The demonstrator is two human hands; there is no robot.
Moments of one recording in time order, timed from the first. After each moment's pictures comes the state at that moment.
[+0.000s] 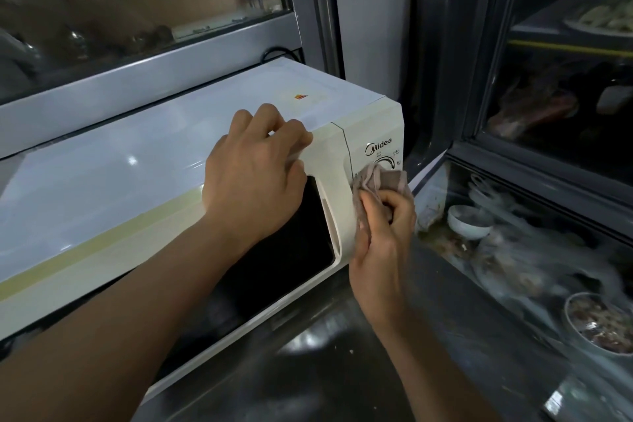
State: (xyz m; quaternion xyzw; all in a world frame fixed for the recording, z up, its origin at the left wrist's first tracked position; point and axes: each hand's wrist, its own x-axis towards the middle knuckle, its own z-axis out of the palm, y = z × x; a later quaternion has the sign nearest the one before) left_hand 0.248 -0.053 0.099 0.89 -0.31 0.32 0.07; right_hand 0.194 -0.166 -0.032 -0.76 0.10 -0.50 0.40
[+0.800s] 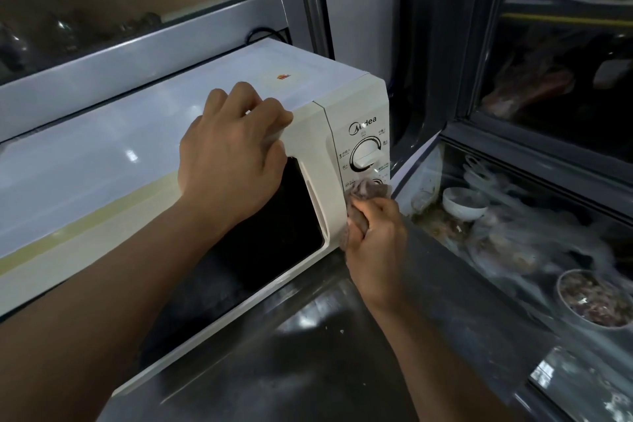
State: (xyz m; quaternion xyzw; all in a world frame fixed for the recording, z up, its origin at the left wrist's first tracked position) left_hand 0.248 -0.054 0.098 0.89 -0.31 0.33 0.06; right_hand 0.187 -0.179 -0.052 -0.78 0.15 -0.42 0.44
